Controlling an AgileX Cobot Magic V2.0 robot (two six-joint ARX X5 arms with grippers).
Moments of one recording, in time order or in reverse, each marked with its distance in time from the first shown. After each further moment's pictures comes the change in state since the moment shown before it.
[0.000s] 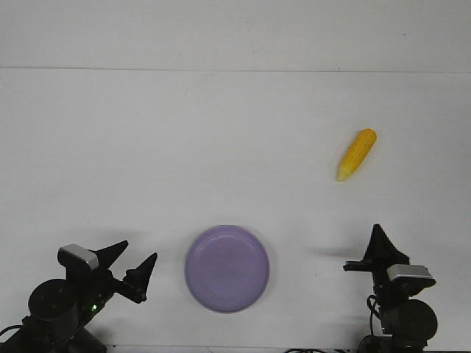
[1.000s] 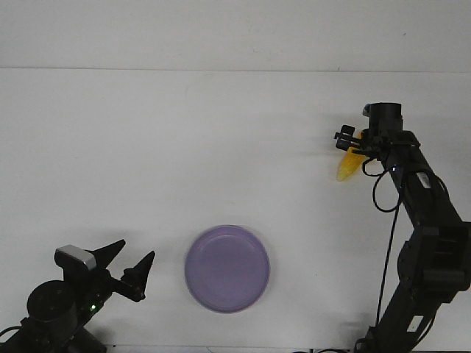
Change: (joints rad) left arm 0.000 -0.004 0.000 -0.001 -0.029 -0.001; right arm -0.034 1.904 1.493 -0.628 0.080 -0.004
